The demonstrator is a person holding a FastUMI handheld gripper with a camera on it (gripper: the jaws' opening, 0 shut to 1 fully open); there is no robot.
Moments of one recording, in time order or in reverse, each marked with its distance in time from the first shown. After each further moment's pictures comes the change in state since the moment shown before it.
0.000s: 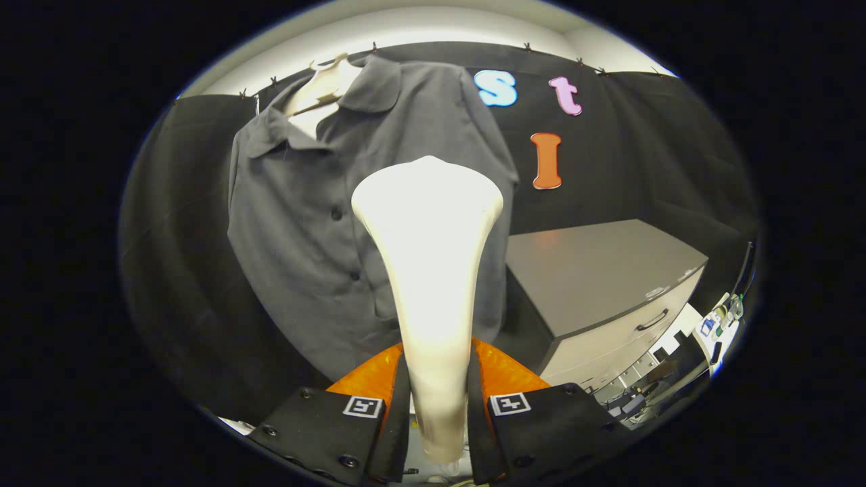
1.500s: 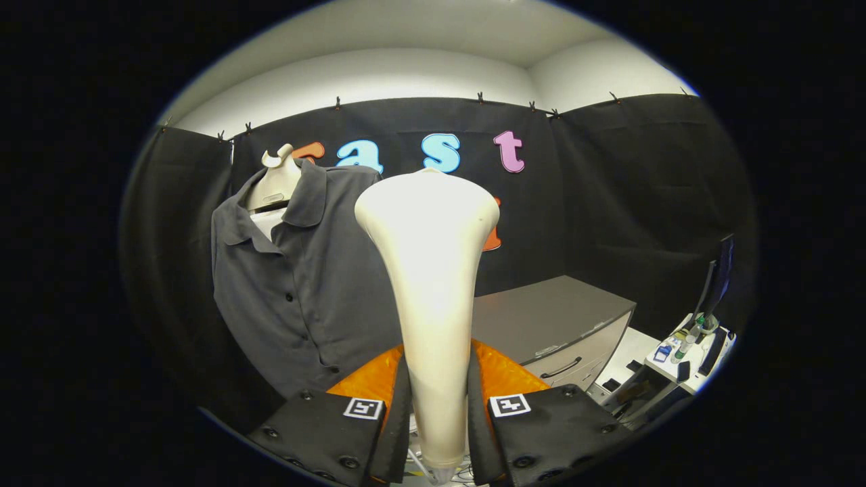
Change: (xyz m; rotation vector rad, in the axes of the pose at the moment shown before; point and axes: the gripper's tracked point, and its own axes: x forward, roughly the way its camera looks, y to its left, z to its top) arm -0.103 -0.103 0.077 -0.014 -0.205 -0.133
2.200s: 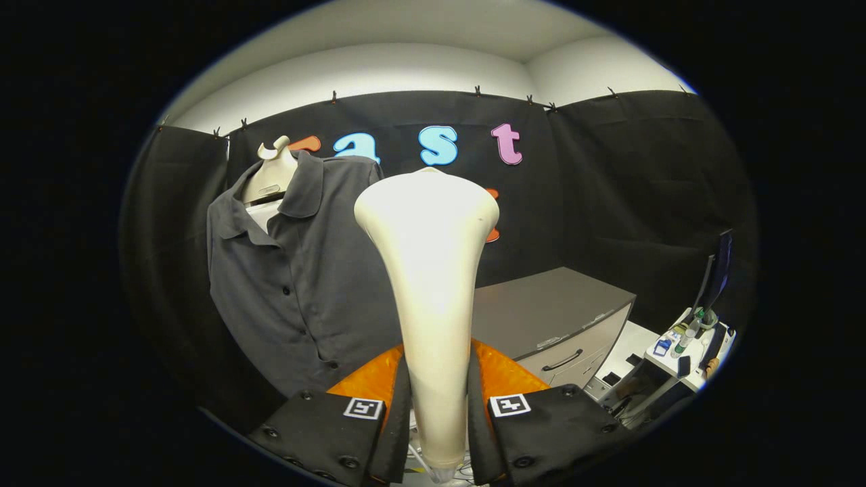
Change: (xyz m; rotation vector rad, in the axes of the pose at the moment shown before) arm 0.003 0.004 -0.011 0.010 0.026 -0.019
